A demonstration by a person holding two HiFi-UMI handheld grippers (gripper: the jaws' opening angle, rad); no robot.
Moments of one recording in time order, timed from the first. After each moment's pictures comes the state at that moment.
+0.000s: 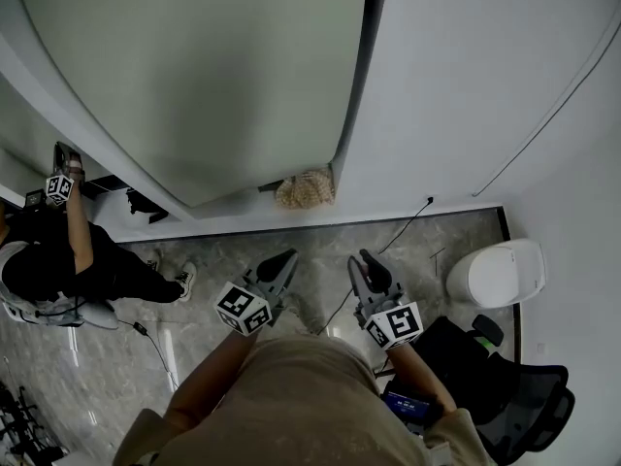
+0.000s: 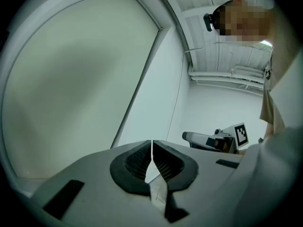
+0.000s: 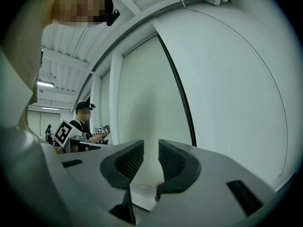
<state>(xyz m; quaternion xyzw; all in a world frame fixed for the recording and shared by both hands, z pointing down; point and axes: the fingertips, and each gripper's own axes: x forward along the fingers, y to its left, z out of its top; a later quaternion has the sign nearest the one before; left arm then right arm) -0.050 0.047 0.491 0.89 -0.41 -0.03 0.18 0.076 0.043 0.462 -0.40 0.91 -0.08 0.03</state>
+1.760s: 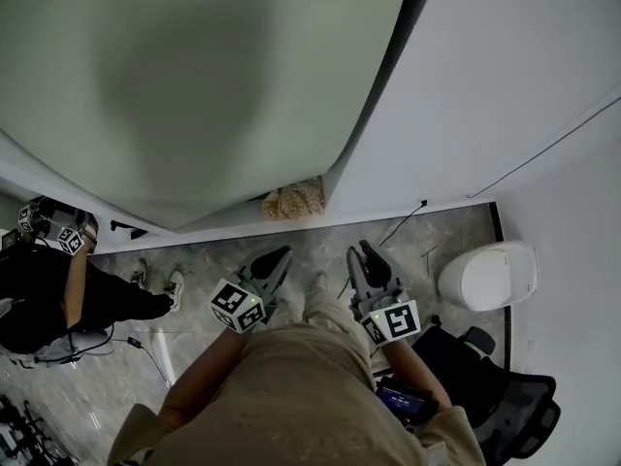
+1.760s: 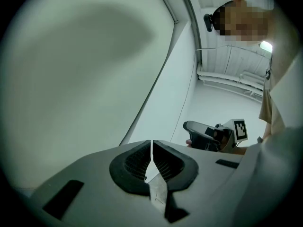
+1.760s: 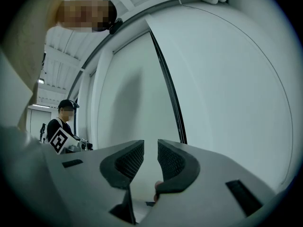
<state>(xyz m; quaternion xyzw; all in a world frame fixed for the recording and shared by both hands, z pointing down) -0.069 -0.116 0.530 0.90 -0.38 -0.03 0.22 0.060 -0.127 0.466 -0.44 0.89 -0.07 0.04</state>
